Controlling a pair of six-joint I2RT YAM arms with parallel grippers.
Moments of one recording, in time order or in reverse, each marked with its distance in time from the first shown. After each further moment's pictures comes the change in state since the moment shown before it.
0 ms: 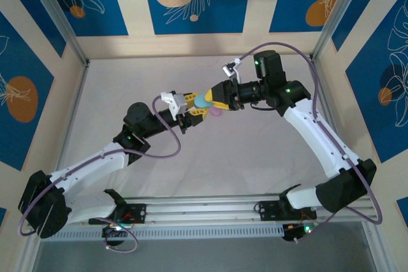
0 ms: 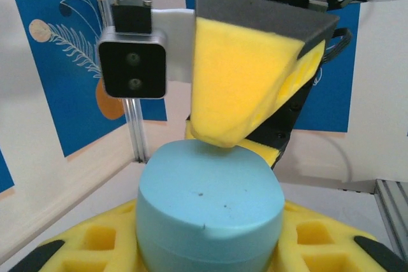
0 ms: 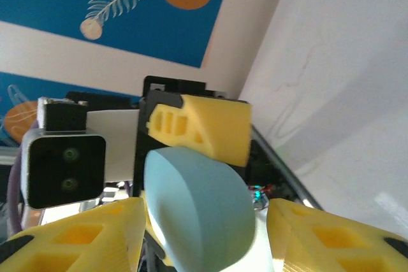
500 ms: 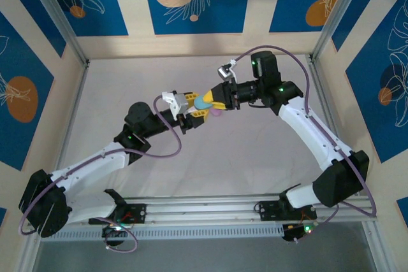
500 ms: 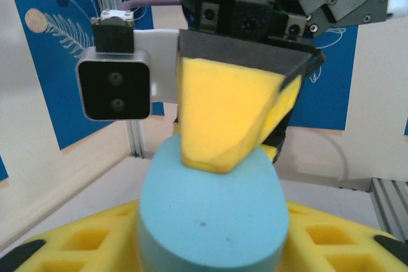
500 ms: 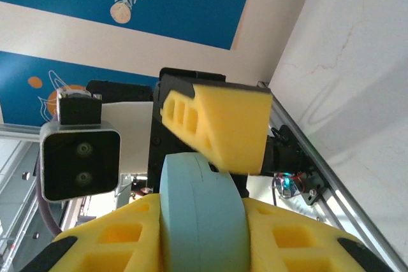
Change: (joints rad) left arm 0.000 0.006 0.003 -0.016 -0.004 -0.009; right arm -0.022 0.028 -0.076 0.140 -0.138 0.079
